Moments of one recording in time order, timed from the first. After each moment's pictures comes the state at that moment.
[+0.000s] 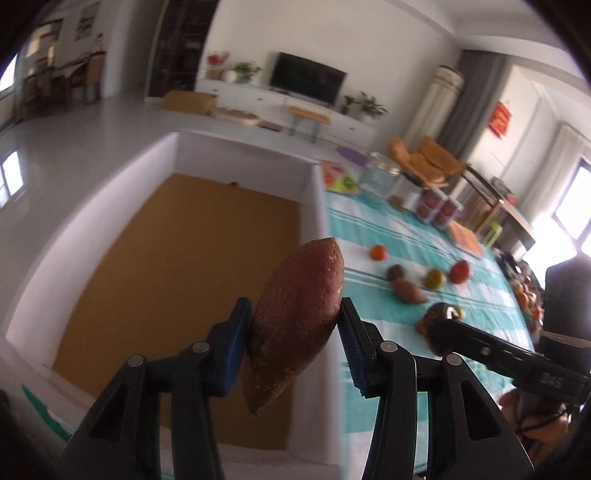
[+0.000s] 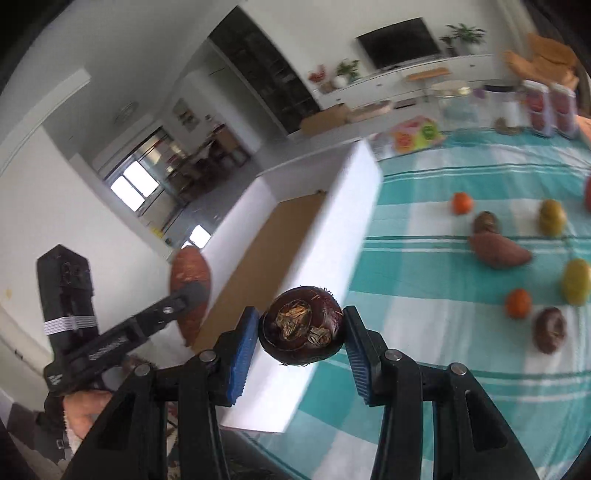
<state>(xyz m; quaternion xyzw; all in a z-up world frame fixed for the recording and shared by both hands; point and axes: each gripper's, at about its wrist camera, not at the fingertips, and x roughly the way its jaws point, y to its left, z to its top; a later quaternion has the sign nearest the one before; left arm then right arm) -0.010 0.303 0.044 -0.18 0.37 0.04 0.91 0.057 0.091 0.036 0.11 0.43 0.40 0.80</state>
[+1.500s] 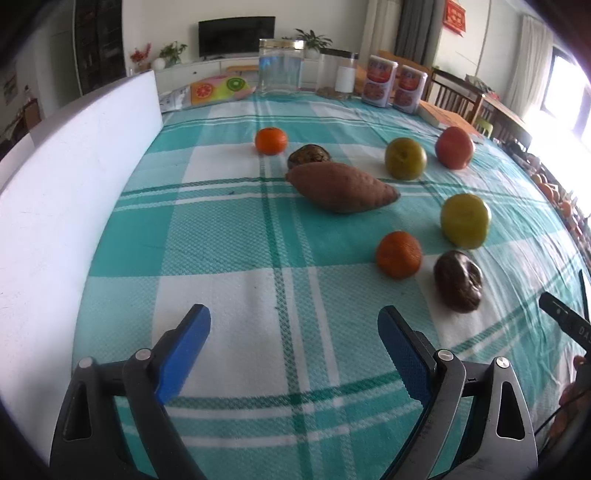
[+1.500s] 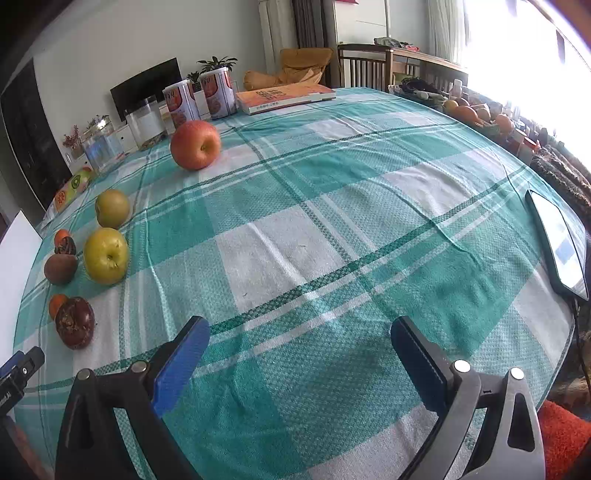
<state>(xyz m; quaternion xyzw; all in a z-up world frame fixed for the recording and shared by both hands) 0.102 0.079 -0.092 -0.03 0.43 -0.04 0.90 0.063 -0.240 -0.095 0.11 0.43 -0.14 0.89</state>
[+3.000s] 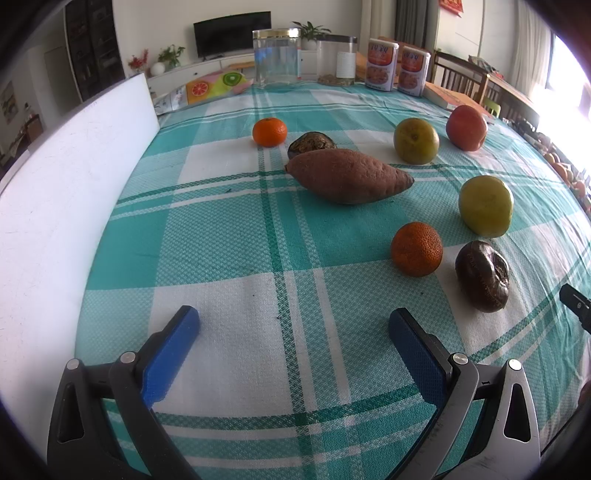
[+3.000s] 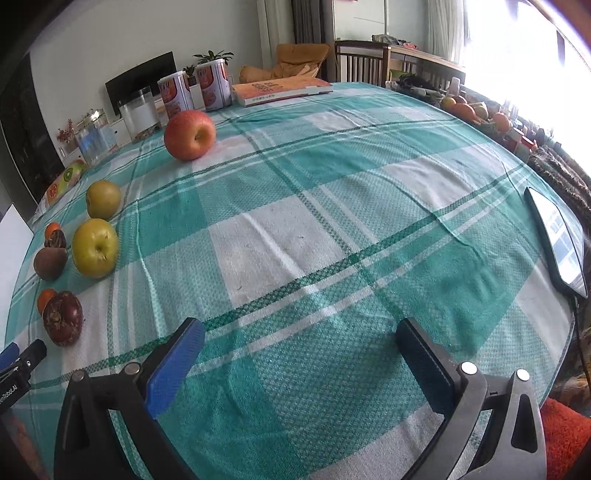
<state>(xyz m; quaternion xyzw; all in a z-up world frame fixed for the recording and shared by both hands) 0.109 0.065 -0.099 0.02 0.45 -0.03 0.89 0.064 -0.238 -0.098 0.11 0.43 -0.15 0.88</state>
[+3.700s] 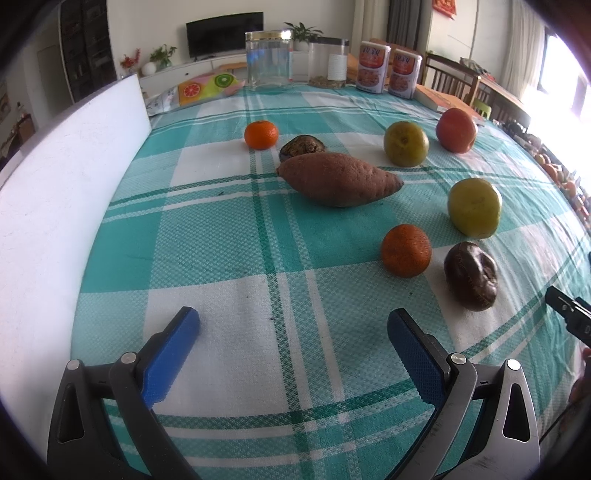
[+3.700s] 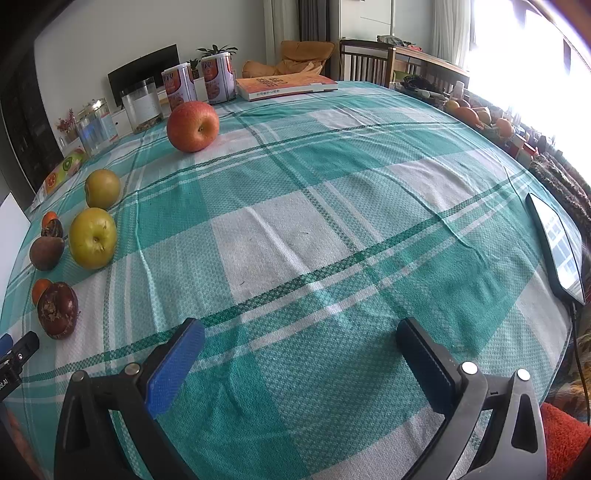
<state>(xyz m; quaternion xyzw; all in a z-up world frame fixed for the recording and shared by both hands) 0.110 0.069 -0.095 0.00 0.45 -0.06 0.89 0.067 -0.231 -0.101 0.09 0.44 -0.15 0.88</state>
